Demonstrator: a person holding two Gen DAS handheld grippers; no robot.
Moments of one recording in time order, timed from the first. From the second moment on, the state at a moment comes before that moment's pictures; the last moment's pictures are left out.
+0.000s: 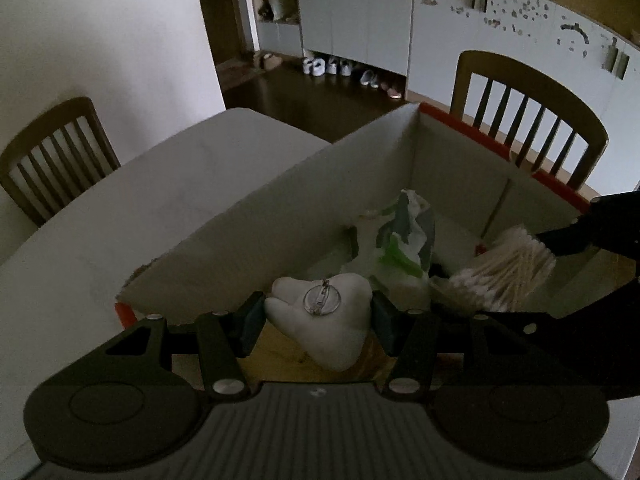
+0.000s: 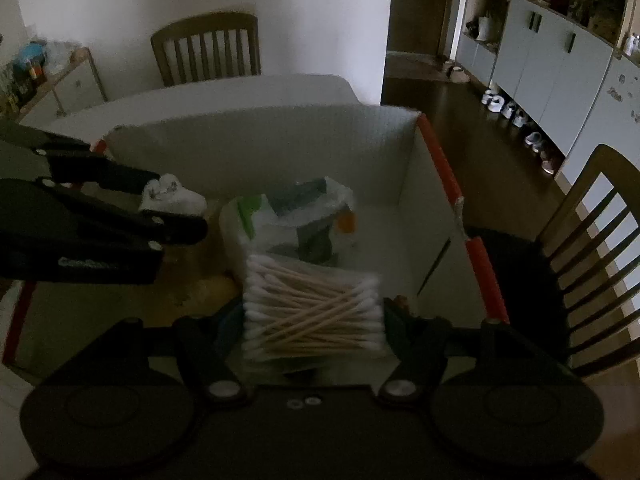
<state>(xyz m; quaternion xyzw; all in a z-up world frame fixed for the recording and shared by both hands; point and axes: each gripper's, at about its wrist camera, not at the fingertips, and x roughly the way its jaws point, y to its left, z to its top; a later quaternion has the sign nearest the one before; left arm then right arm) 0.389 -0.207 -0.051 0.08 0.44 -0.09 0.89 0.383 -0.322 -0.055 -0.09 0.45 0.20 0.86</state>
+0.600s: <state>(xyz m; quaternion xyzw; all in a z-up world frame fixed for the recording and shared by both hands) 0.389 -0.194 -0.054 0.05 0.45 -0.09 0.89 0.386 -0.317 -0.061 -0.10 0.46 0.20 0.86</state>
